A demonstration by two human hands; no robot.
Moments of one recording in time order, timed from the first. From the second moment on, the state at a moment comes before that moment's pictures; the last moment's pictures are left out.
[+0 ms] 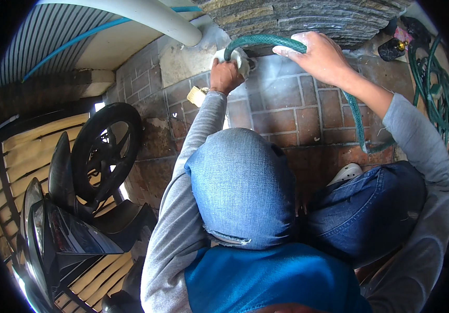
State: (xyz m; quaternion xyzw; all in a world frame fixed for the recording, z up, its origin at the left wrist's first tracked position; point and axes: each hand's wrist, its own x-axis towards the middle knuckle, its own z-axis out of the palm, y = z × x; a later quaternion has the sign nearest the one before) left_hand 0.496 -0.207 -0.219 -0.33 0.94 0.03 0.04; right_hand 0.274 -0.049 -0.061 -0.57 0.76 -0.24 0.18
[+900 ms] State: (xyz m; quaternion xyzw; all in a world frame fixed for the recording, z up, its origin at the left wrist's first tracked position) left_hand 0.501 -0.211 -0.199 -0.36 0.92 0.08 0.10; right_hand 0.263 -0.074 -0.048 -0.59 0.73 -0.23 0.26
